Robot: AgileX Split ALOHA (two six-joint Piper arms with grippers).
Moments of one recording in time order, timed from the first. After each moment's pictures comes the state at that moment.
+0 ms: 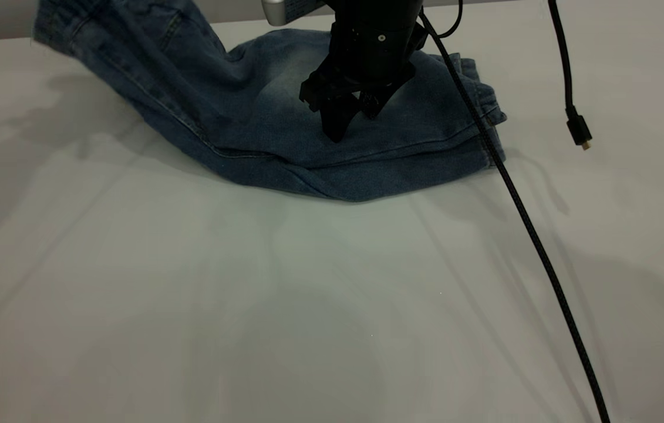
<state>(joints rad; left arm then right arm) 0.06 2.07 -1.58 -0.58 0.71 0.55 0.54 2.49 -1.89 0.13 0.72 -0.29</state>
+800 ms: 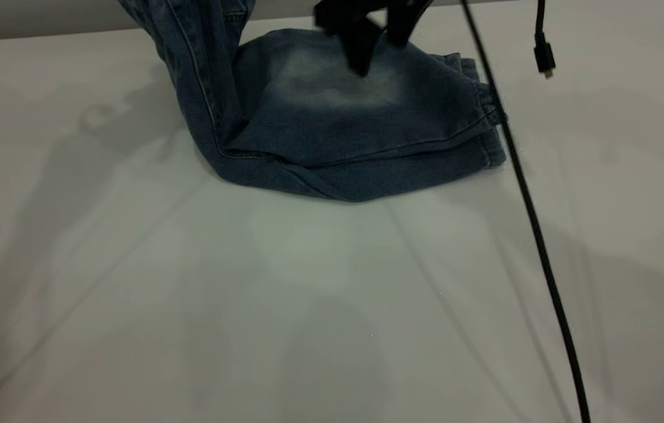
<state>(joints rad) -0.13 2.07 -1.70 -0.57 0.77 0.56 0.50 2.48 -2.15 -0.06 1.05 -0.19</state>
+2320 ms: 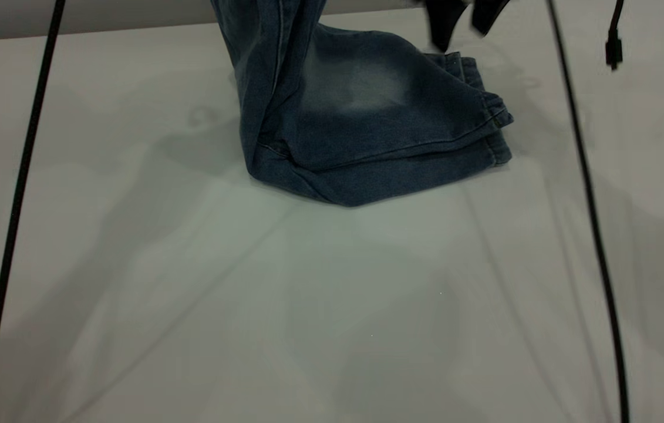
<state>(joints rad) -0.36 2.07 -1.82 -0.57 0.83 0.57 0.30 2.59 -2.37 0.01 1.18 -0.19</state>
